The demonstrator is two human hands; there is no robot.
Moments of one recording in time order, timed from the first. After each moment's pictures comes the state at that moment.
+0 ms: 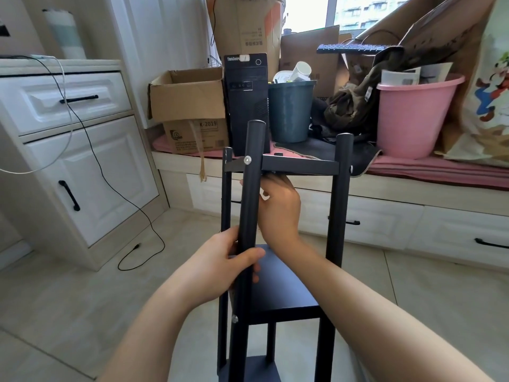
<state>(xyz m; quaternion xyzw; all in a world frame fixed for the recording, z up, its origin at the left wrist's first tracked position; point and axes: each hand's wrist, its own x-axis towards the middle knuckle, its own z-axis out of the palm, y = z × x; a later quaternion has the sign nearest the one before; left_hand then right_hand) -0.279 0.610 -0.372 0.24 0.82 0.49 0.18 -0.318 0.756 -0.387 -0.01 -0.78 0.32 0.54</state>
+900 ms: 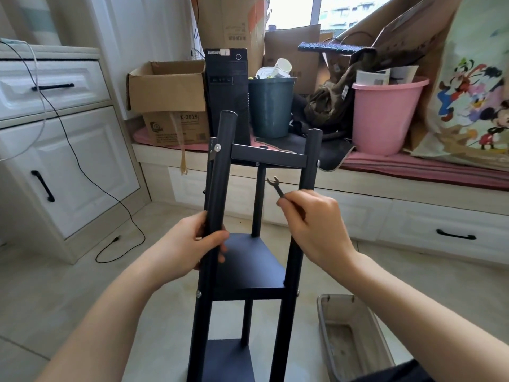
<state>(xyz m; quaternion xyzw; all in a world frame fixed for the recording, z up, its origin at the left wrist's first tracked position) -0.269 0.615 -0.371 0.23 0.84 0.48 0.15 -0.200 0.832 -0.382 -0.01 -0.88 0.27 0.39</state>
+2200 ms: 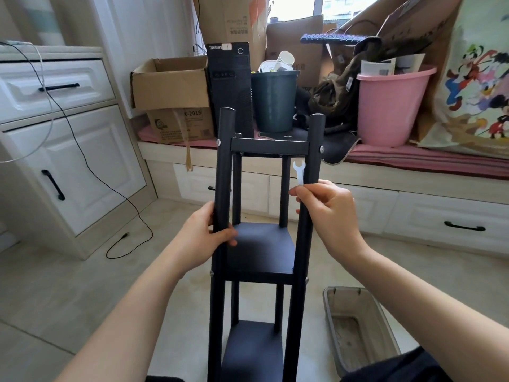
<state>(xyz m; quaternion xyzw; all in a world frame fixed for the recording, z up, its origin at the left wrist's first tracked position) -0.284 0.626 -0.394 0.23 0.84 0.48 0.09 -0.203 0.842 -0.388 -0.09 -0.75 0.56 0.35</state>
